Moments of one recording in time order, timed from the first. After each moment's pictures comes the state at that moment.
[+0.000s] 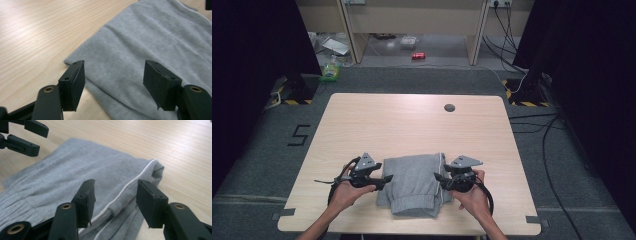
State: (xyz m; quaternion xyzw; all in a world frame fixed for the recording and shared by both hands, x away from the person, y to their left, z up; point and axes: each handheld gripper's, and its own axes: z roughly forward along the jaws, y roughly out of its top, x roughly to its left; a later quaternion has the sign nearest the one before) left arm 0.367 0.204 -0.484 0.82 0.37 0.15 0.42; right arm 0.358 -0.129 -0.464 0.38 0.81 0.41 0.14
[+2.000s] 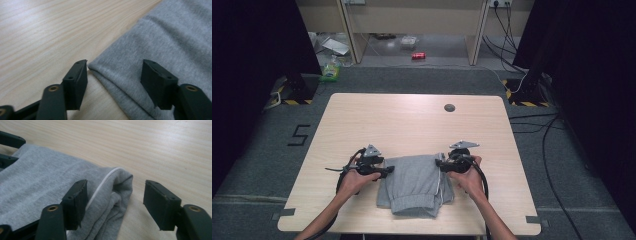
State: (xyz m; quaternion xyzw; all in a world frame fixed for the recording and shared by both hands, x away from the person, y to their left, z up) left arm 0.414 0.201 -0.514 0.82 0.40 0.13 0.39; right arm 0.428 -0.133 -0.494 0.45 0.79 0.39 0.12
